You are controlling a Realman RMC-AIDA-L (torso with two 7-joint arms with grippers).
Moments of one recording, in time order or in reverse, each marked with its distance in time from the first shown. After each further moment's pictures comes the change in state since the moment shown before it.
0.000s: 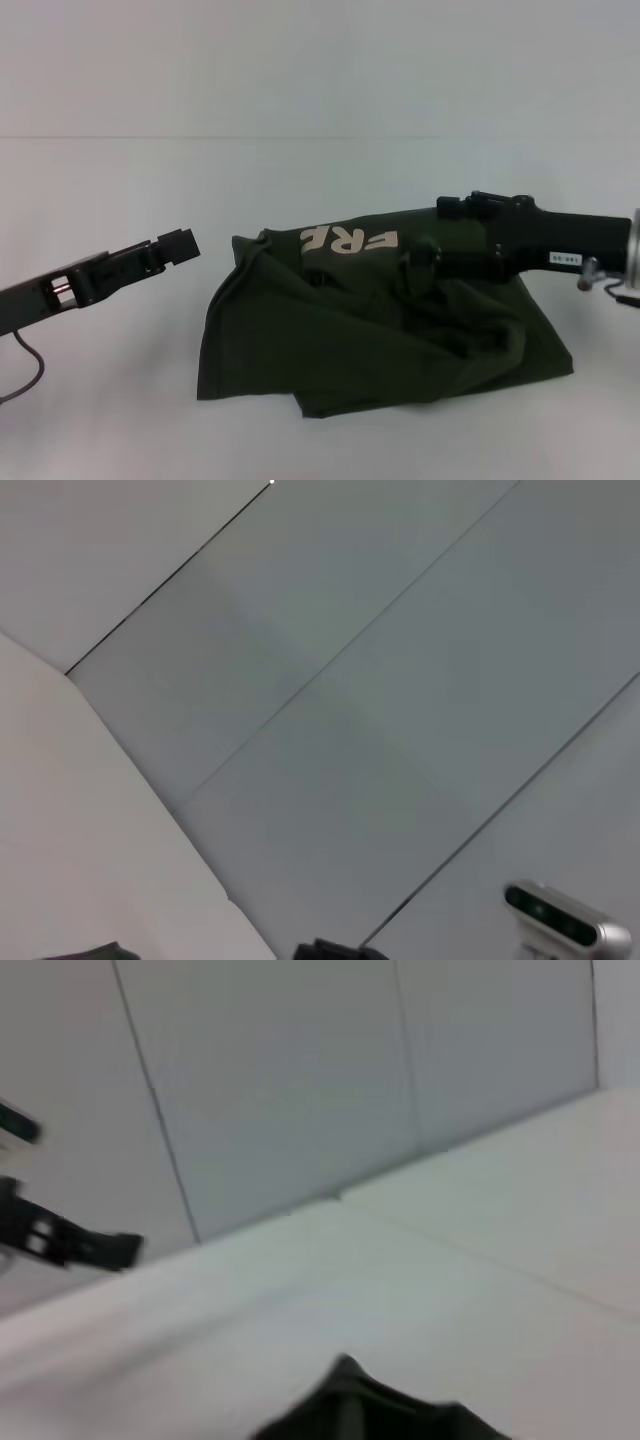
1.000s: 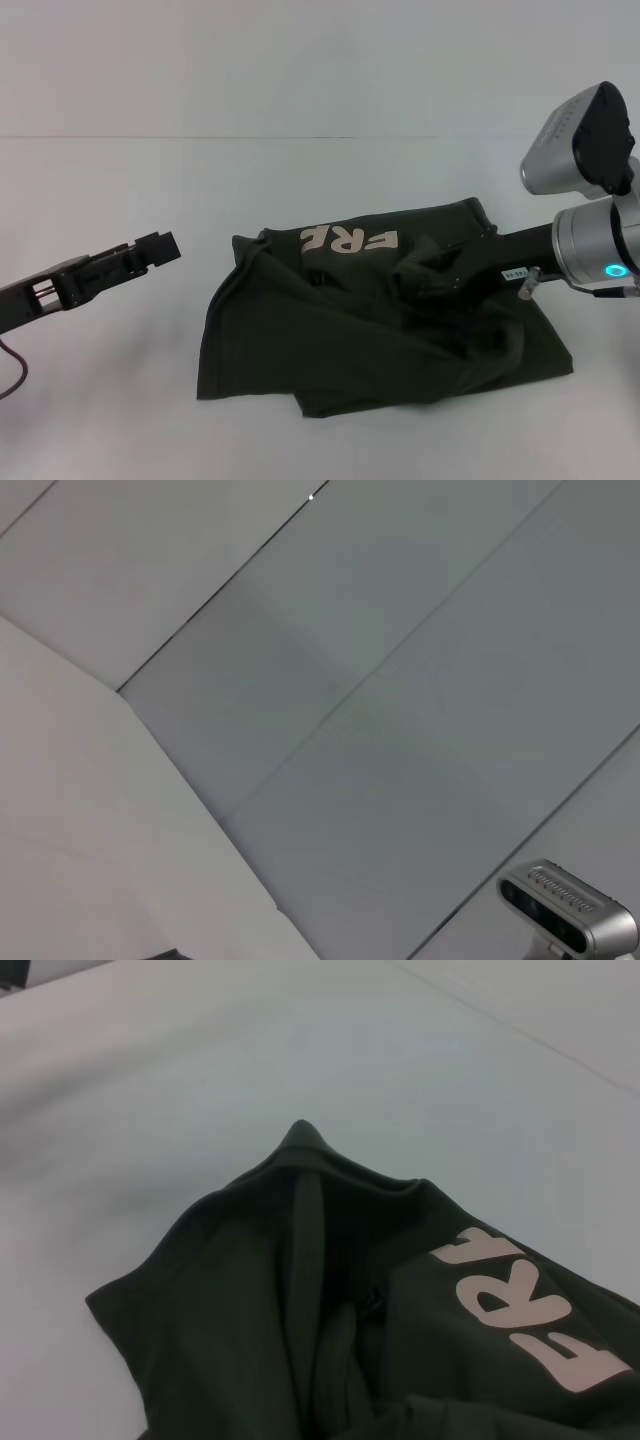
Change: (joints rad) left arm 0.024 0.010 -0.013 -0.001 0.005 -0.041 0.029; right arm 0.059 0.003 -0.362 -0.200 -0.331 0.197 0.424
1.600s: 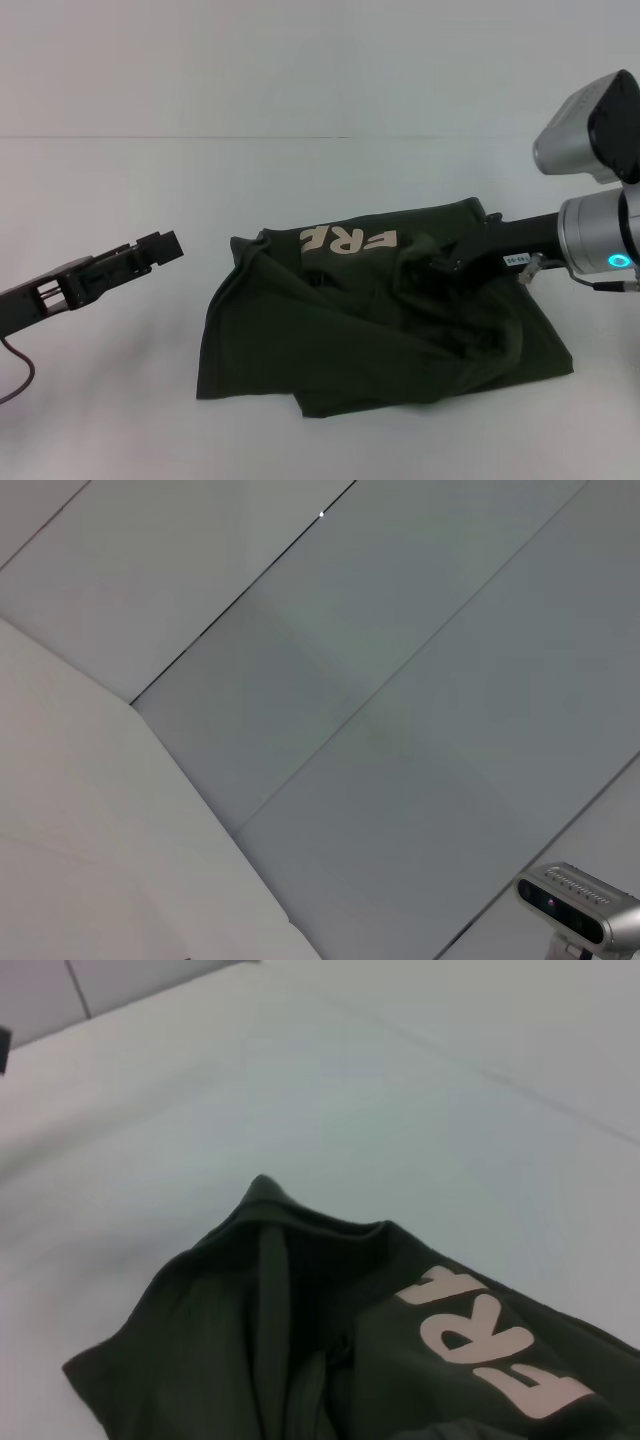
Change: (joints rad) left arm -0.001 -0.003 -0.004 -0.036 -0.007 -0.027 0.032; right arm -0.011 -0.001 0.030 0.004 0.048 0.022 0.027
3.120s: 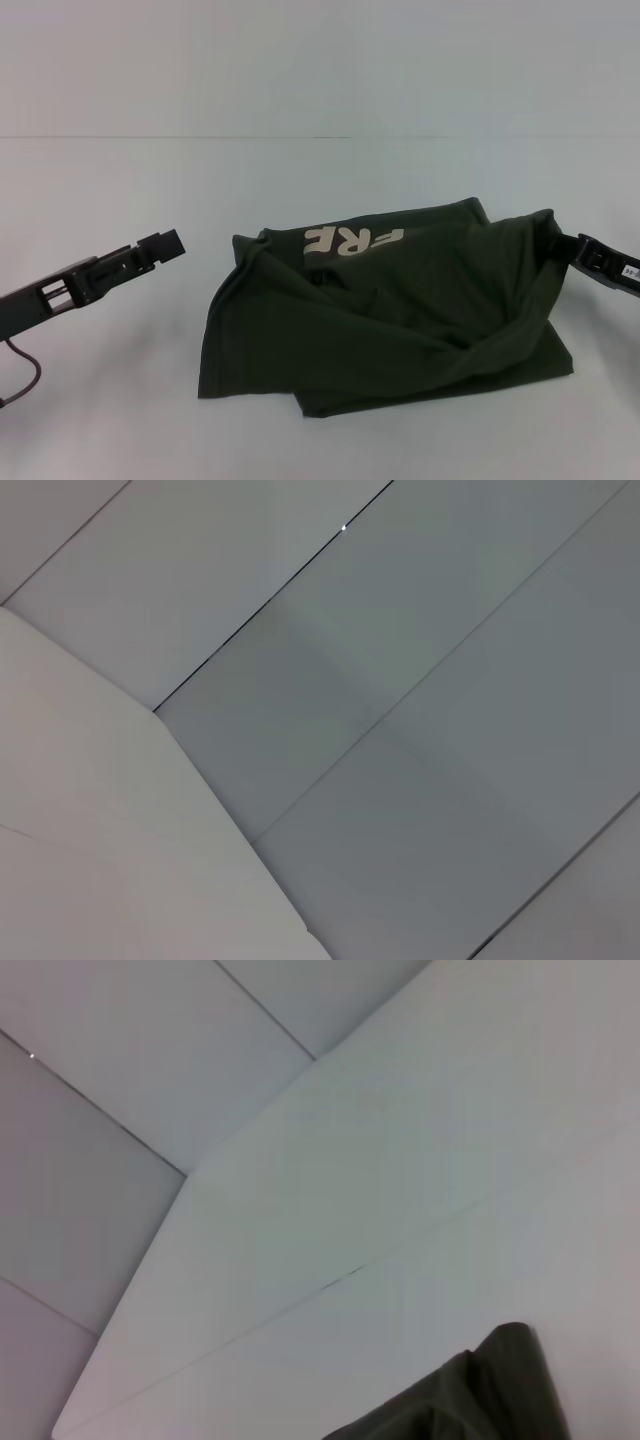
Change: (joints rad) left arm -0.003 -0.002 -0.007 -0.031 -0.001 -0.036 0.013; right arm -0.110 -0.009 0.645 0.496 0.308 0.090 -0.099
